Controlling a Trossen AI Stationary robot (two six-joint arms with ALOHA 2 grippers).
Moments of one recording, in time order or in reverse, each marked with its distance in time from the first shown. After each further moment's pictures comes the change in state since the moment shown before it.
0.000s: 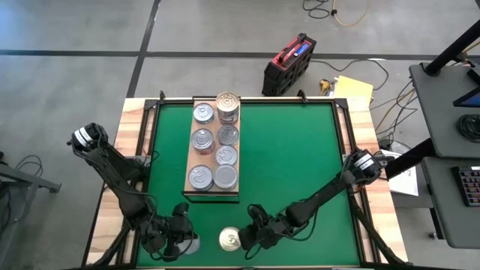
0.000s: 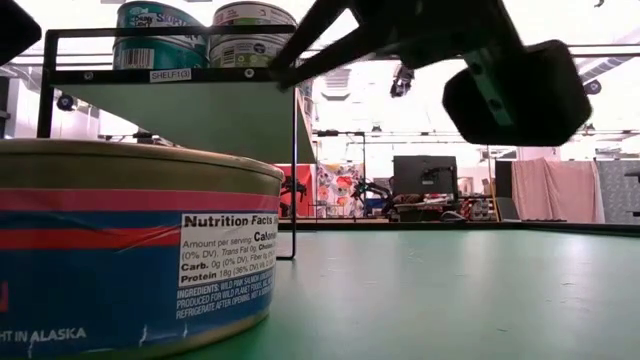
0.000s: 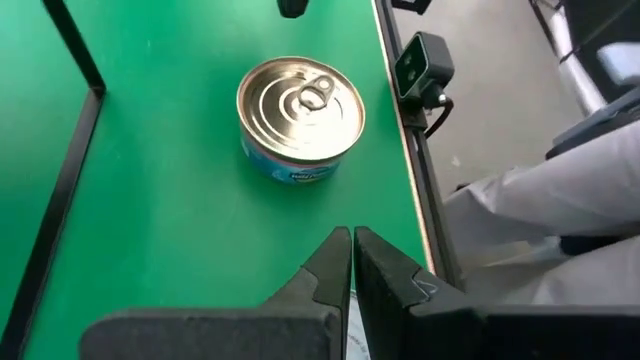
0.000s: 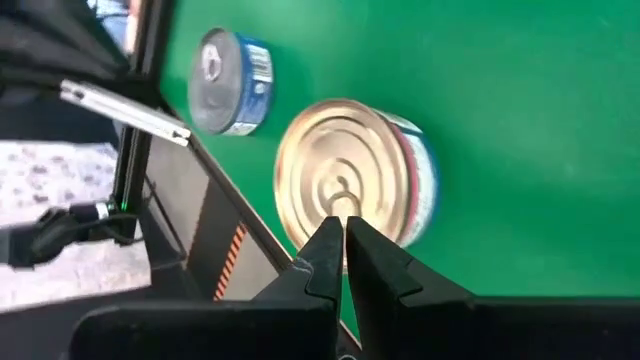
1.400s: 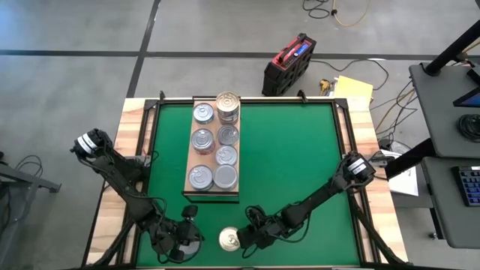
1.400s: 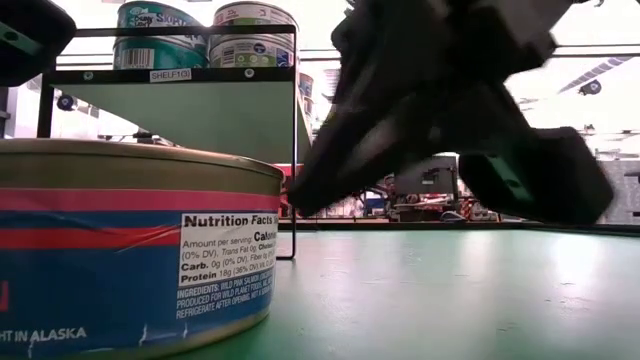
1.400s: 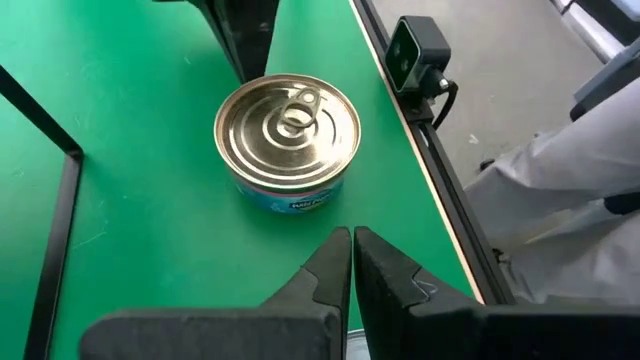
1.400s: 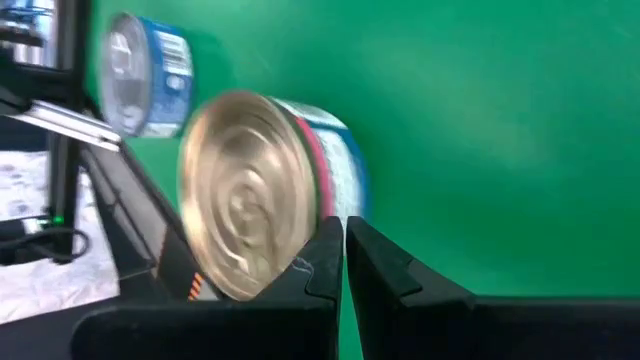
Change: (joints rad) left arm 0.043 0.099 -0.001 0.134 0.026 0.257; right arm -0.008 0.081 -0.008 -0.002 -0.021 0.043
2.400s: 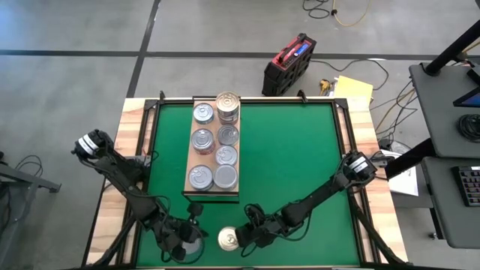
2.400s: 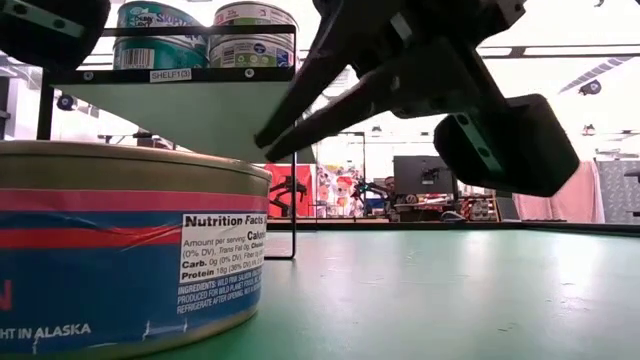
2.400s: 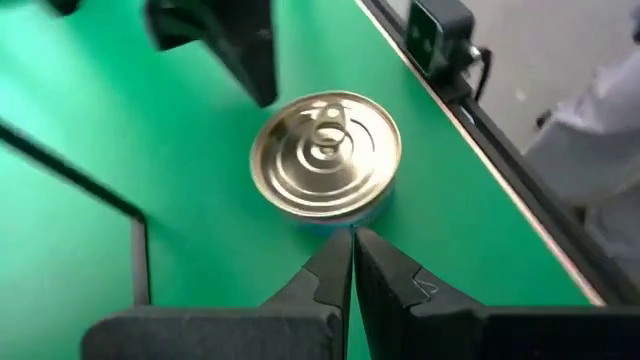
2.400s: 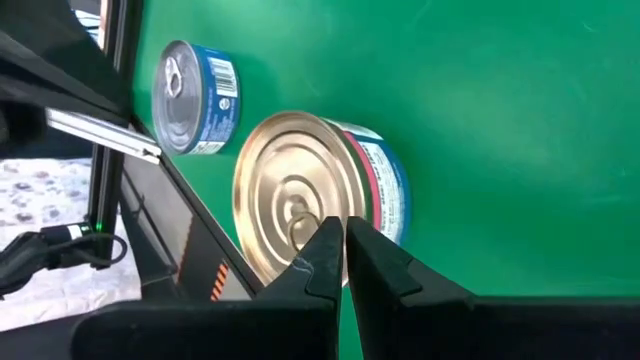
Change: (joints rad) left arm 0.035 0.016 -0.004 0.011 -0.036 0.293; right arm -0.011 -0.022 0.014 0.022 0.024 -0.017
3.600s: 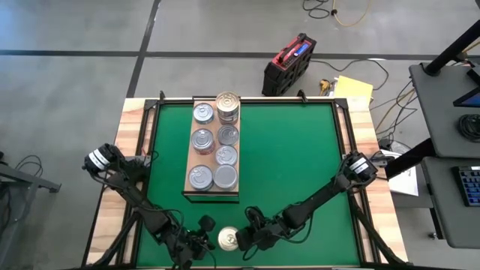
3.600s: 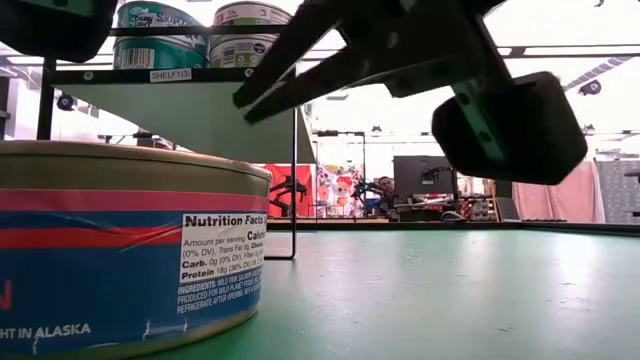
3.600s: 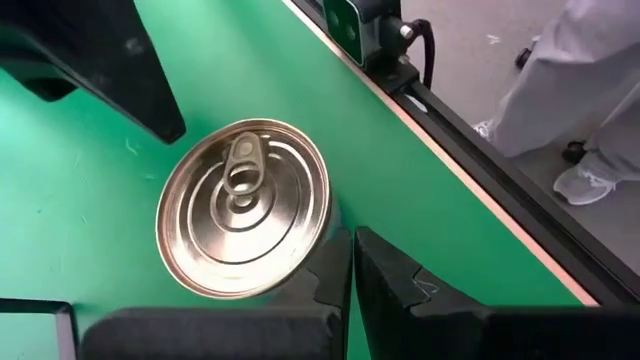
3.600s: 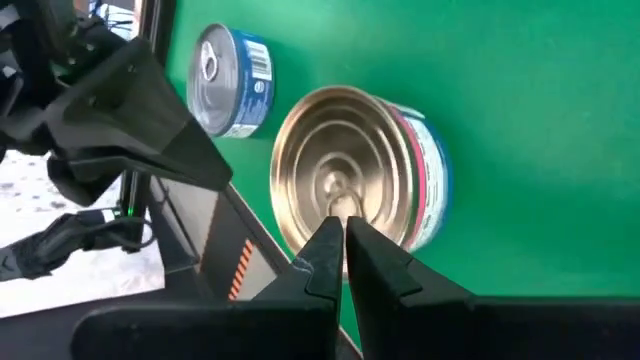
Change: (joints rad) left arm 0.018 0.217 0.169 0.003 0.097 0.207; right arm 0.020 0.003 0.000 0.063 0.003 -0.007
